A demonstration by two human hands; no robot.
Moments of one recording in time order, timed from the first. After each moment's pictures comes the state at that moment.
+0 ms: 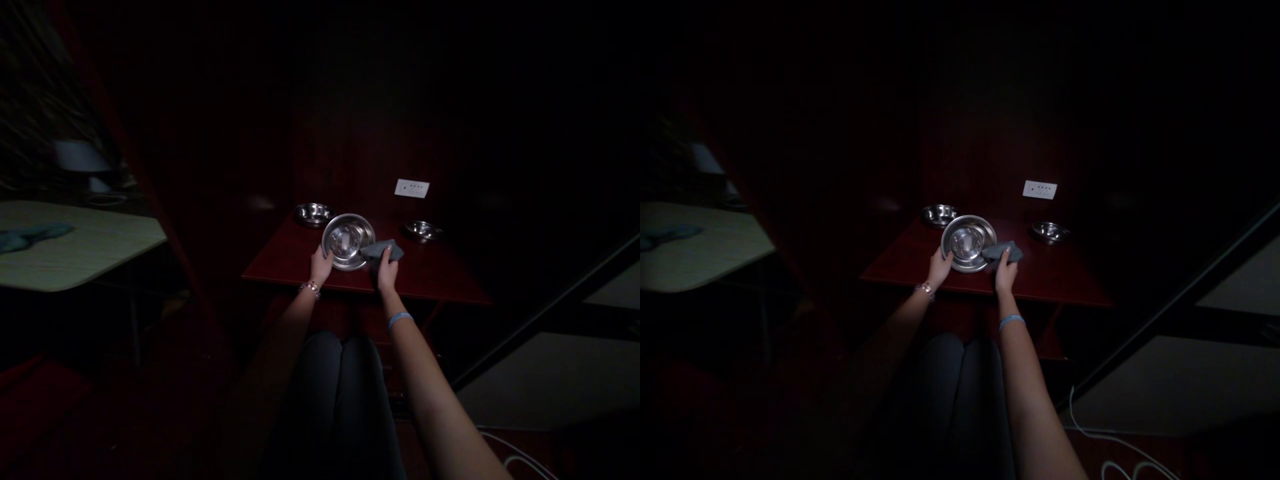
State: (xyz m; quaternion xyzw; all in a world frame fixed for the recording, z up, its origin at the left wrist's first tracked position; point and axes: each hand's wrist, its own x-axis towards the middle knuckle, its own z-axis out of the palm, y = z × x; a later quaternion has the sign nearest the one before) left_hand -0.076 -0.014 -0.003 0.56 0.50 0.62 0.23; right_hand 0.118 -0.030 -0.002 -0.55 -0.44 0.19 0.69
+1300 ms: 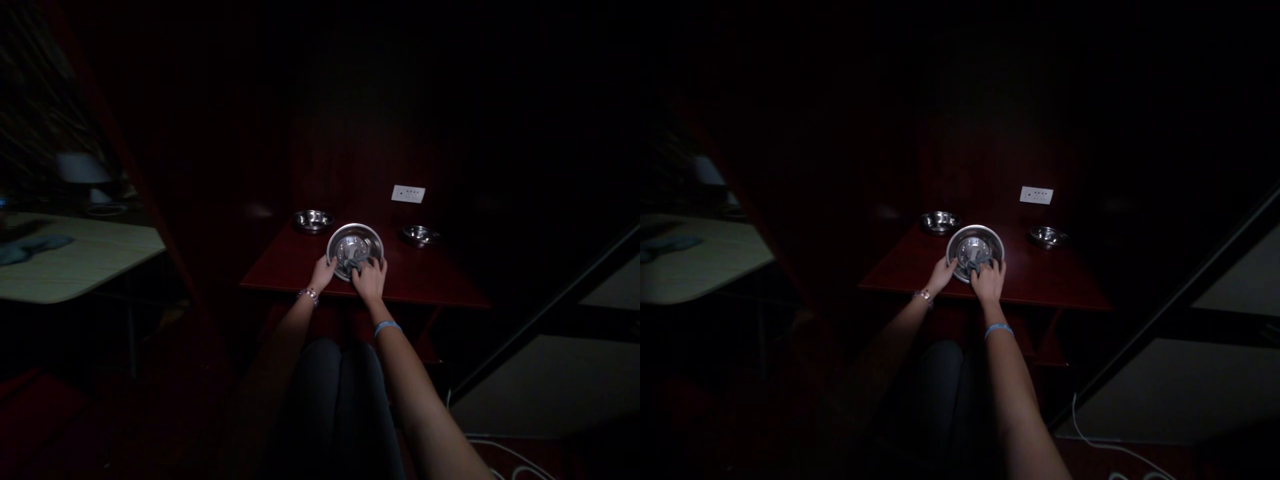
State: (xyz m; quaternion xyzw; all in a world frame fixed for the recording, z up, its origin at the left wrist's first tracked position) left_hand -0.070 -0.005 -0.010 0.61 0.43 0.59 0.29; right_hand 0.085 -0.062 0.009 -0.60 -0.70 -0.12 0.37
